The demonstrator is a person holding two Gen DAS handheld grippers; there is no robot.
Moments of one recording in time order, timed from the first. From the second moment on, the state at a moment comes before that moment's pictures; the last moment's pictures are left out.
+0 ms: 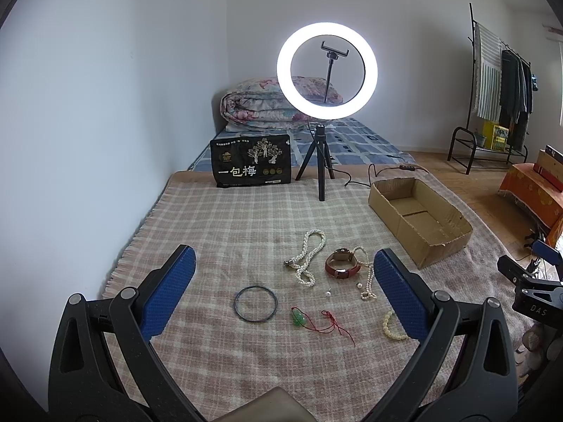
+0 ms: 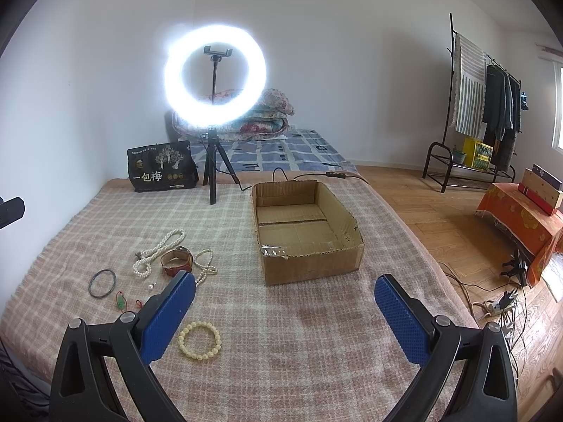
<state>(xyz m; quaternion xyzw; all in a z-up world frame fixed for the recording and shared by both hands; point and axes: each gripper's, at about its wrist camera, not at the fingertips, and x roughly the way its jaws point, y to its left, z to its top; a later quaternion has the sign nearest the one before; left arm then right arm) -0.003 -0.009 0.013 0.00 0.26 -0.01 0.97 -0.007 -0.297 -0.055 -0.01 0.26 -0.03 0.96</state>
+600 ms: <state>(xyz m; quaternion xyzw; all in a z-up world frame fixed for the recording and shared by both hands) -0.004 -0.010 0.014 0.00 0.26 -0.01 0.97 -0.006 -0.297 -0.056 -0.01 0.27 -0.03 0.96</state>
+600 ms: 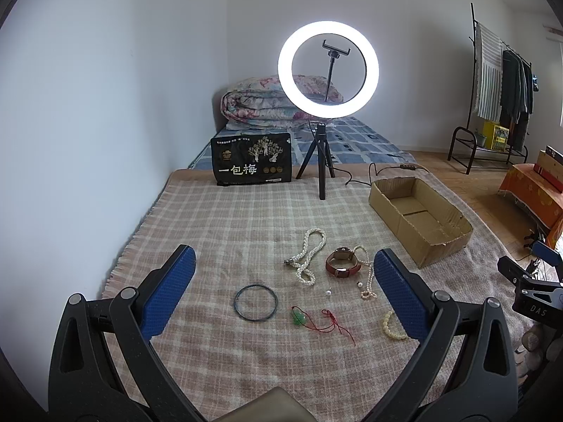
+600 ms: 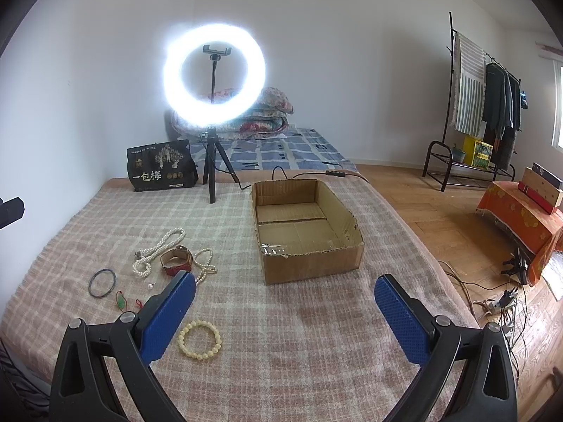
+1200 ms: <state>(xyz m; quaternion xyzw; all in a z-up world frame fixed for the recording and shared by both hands) 0.013 0.021 0.000 -0.01 0.28 0.03 0.96 0.003 -0.297 -0.063 0.00 0.28 -0.04 0.96</state>
